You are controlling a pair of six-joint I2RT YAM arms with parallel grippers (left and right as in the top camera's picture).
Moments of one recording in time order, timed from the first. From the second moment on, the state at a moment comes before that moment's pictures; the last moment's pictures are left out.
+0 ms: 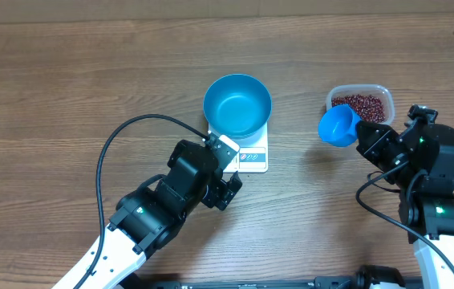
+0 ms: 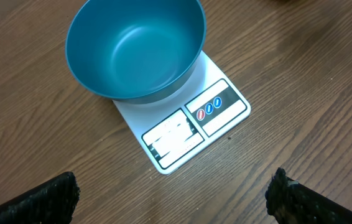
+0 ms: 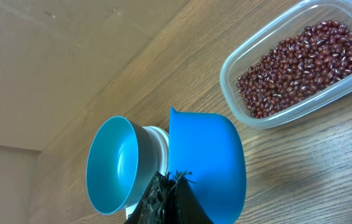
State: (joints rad) left arm -0.71 1.07 0.86 -0.57 -0.16 0.03; right arm -0.12 0.91 0.77 -0.46 -0.36 0.65
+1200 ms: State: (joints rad) left arm -0.71 1.07 0.86 -0.58 -0.16 0.02; right arm -0.12 1.51 1.65 -1.05 -0.11 0.37
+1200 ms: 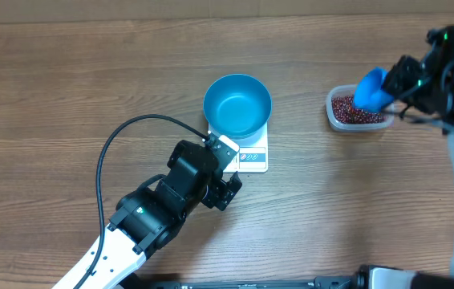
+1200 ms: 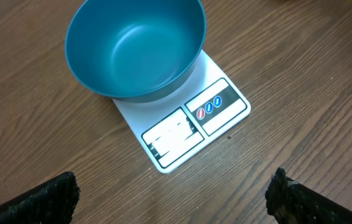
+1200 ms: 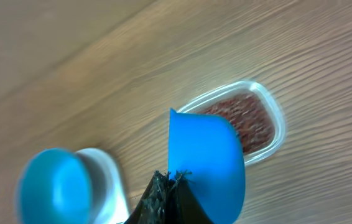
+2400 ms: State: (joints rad) left arm -0.71 1.07 0.86 -0.58 -0.16 0.02; right arm 0.06 1.83 1.71 -0.99 0.33 0.02
